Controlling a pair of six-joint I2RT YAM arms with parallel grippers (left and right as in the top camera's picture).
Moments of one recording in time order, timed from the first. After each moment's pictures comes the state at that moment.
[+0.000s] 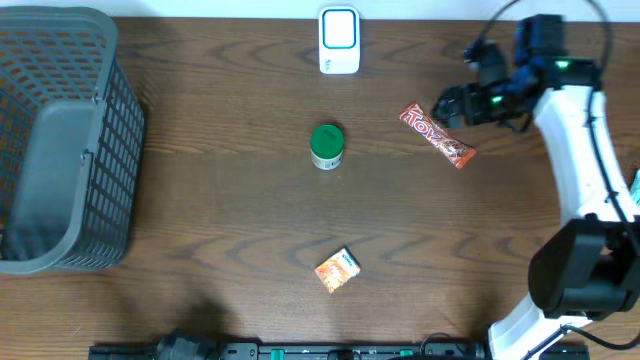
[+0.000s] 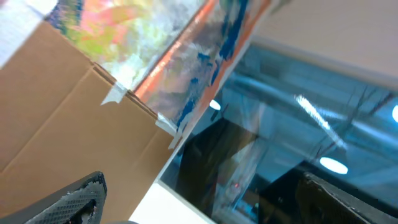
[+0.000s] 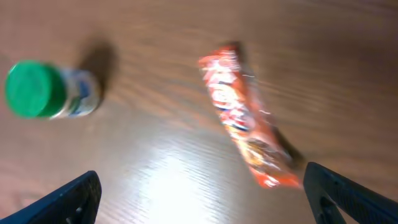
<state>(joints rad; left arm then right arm) -0.34 0.03 1.20 -0.29 -0.80 0.01 -0.01 1.85 1.65 -1.00 -0.37 -0.25</state>
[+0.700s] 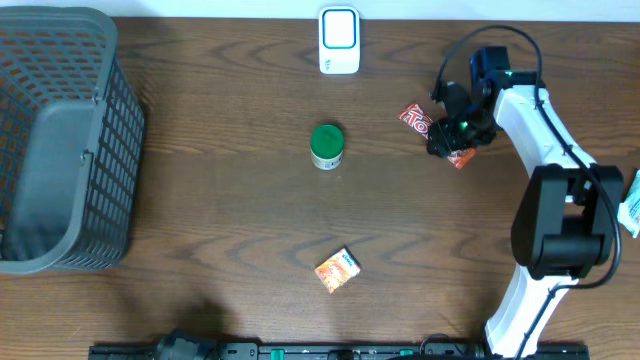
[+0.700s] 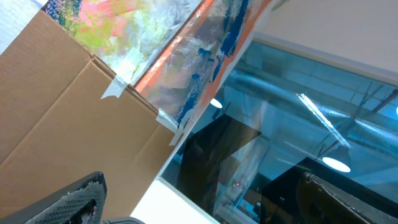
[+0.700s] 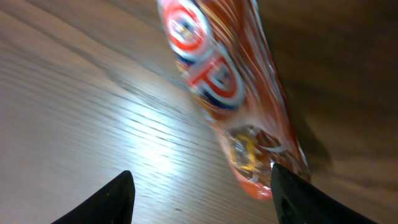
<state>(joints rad) -0.33 0.00 1.13 -0.24 -0.81 0.01 0.02 2.07 1.59 -0.99 -0.16 -0.35</state>
